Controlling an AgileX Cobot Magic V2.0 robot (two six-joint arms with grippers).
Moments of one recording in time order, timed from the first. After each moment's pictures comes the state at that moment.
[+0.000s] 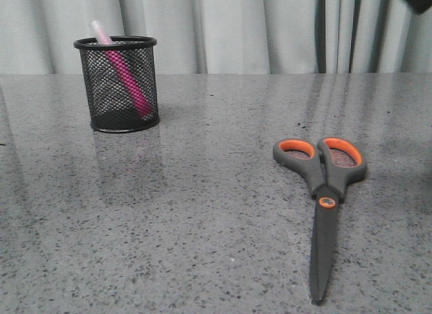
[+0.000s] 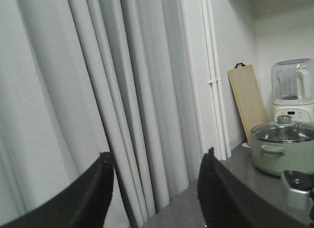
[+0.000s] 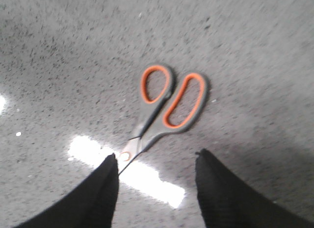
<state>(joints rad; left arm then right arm) -0.24 0.95 -1.11 -1.64 0.67 1.71 0.40 1.10 -1.08 0.23 1.04 0.00</state>
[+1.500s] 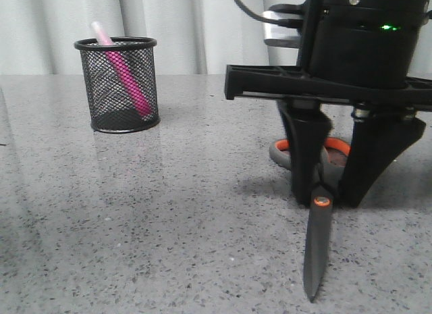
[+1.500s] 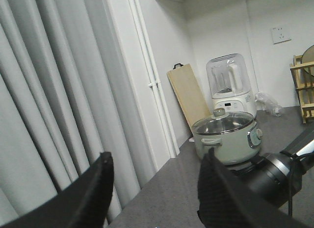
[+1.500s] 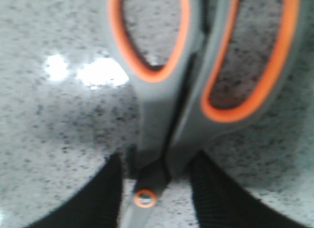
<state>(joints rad) -0.49 0.90 -1.11 -1.51 0.64 1.67 0.62 1.61 -1.16 0.11 1.10 0.54</state>
